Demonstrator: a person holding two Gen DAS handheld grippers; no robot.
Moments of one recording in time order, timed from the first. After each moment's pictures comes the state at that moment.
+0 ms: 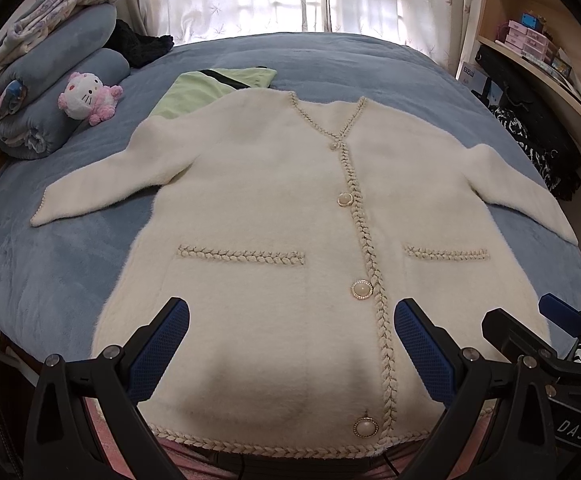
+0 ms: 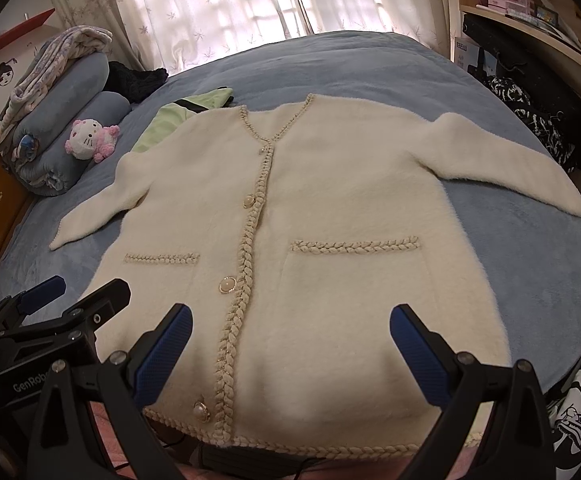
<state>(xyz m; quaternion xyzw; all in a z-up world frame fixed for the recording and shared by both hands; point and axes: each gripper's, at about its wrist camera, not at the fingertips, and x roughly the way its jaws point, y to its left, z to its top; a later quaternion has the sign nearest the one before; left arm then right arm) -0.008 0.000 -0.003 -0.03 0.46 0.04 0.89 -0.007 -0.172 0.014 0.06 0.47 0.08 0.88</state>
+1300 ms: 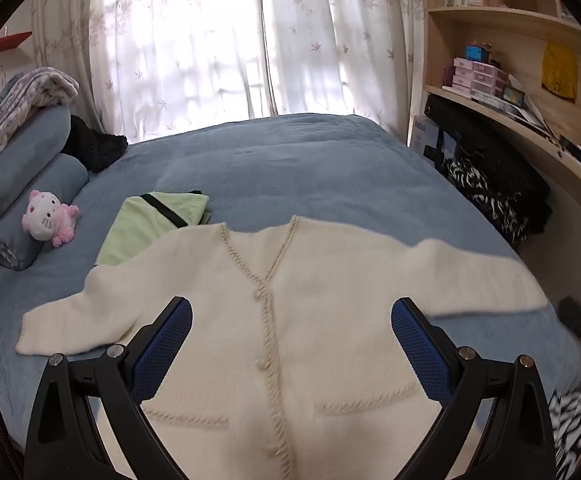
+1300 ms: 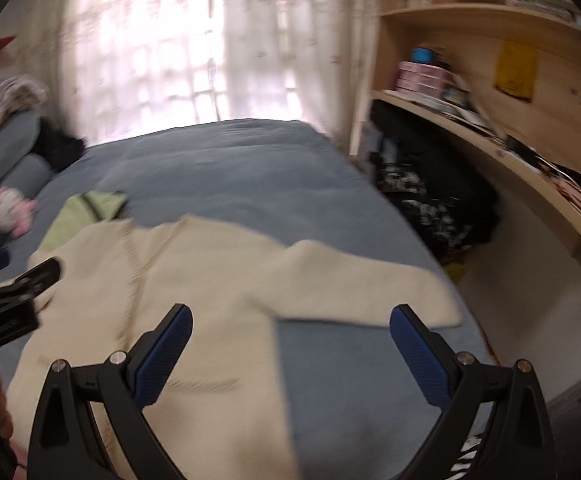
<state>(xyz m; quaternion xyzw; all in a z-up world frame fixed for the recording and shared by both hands) 0.101 -0.107 0.117 0.02 0.34 -0.02 0.94 0.053 -0.317 0.142 0.00 0.35 -0.09 0.93</state>
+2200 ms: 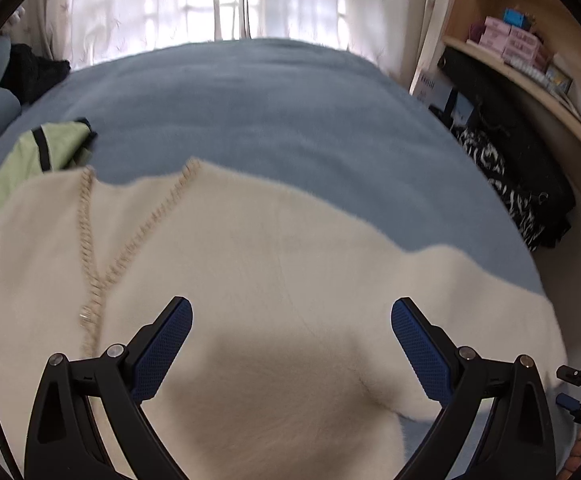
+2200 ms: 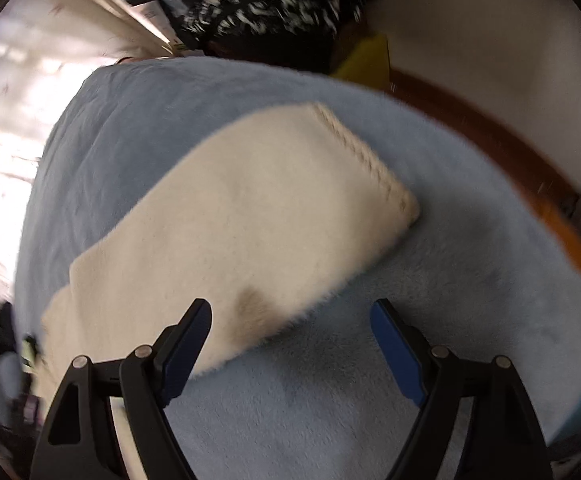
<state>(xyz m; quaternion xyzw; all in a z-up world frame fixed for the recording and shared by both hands) 0.327 -0.221 -0.069 -0.06 0.45 -0.05 0.89 0.149 -0.649 -0.087 0.38 0.51 -0.21 0.74</state>
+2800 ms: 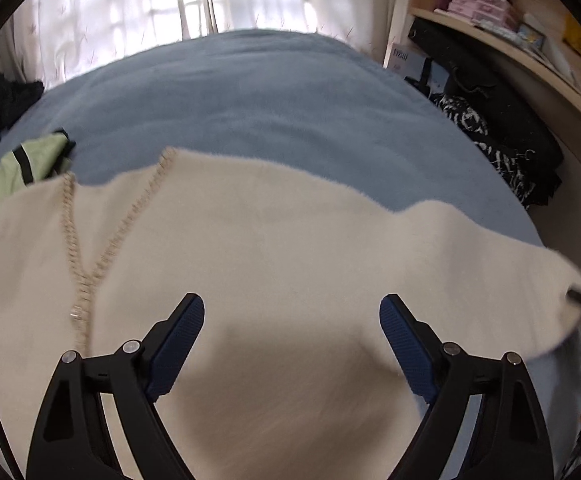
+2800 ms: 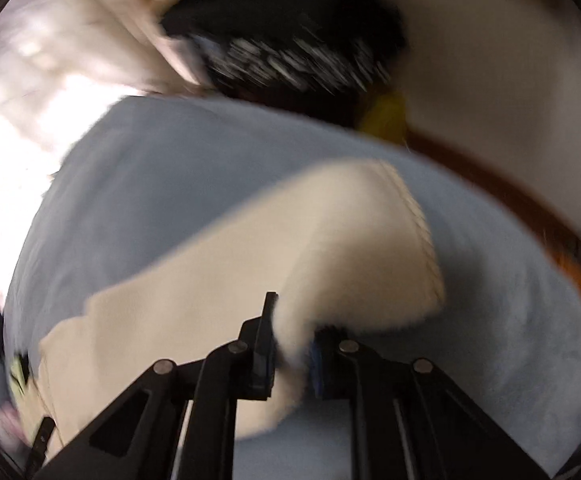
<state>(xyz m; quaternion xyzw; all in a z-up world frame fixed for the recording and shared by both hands) 0.302 -0.223 -0.066 -0.01 0.45 -0.09 0.89 0.190 -0.597 -0.045 0.28 0.42 -0.23 0.83</state>
